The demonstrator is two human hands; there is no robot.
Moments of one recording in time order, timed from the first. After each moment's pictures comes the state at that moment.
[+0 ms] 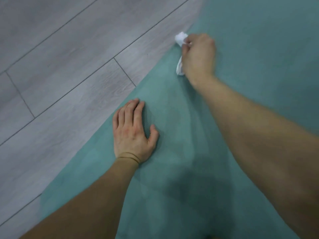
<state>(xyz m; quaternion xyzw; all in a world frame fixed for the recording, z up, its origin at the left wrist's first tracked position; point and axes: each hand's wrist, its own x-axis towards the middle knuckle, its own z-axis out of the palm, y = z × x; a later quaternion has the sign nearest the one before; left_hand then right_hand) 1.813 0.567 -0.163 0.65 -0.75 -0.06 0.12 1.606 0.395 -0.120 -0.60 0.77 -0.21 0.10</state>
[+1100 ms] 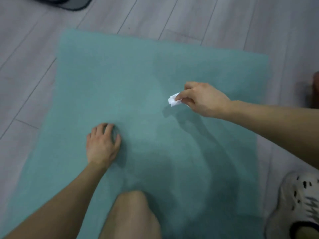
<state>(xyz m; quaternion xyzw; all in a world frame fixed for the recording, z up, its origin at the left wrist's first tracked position) 1.639 0.631 -0.120 0.51 -0.85 -0.09 -0.02 1.283 0.736 0.015 -0.66 0.73 -0.06 0.19</state>
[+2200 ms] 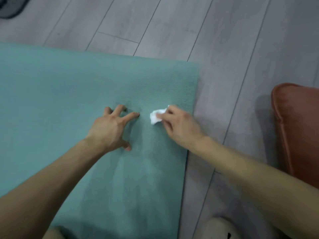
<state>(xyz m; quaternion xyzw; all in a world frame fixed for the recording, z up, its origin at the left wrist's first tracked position) 1.270 0.705 -0.074 0.34 -0.90 -0.05 -0.25 1.067 0.847 -0.144 -0.64 0.70 -0.28 0.17</state>
